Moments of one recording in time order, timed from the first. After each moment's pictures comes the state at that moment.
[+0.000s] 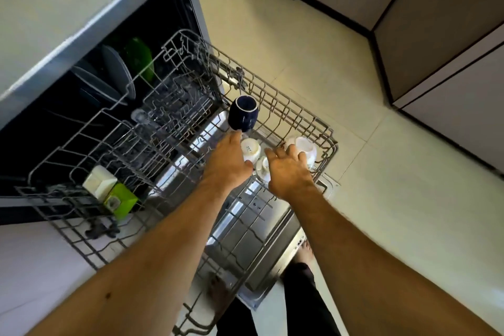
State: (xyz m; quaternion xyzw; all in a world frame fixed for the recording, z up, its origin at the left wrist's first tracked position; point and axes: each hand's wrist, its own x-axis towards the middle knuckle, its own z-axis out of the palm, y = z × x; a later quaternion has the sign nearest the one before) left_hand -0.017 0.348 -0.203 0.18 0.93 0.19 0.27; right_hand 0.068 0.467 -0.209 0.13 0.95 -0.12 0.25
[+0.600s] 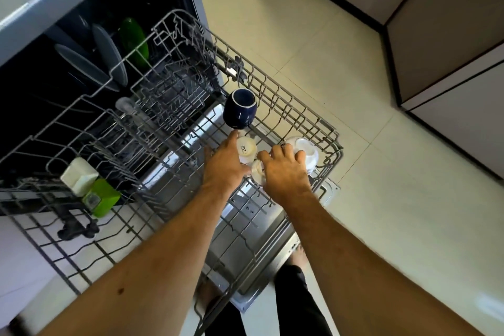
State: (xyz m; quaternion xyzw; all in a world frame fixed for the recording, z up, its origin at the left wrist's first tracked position) left_hand -0.018 0.357 -0.266 0.12 0.93 0.20 0.27; right_hand 0.062 0.479 -0.257 0.08 0.97 -0.07 0.20
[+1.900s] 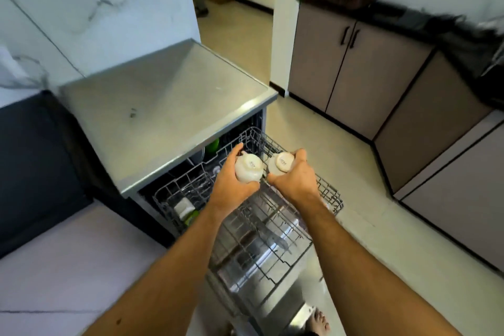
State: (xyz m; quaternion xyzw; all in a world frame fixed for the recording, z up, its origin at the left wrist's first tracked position) left_hand 0.033 0.202 0.018 0.14 0.81 0.56 0.11; right_hand 0.082 0.368 0.044 0.28 0.85 -0.45 -0.03
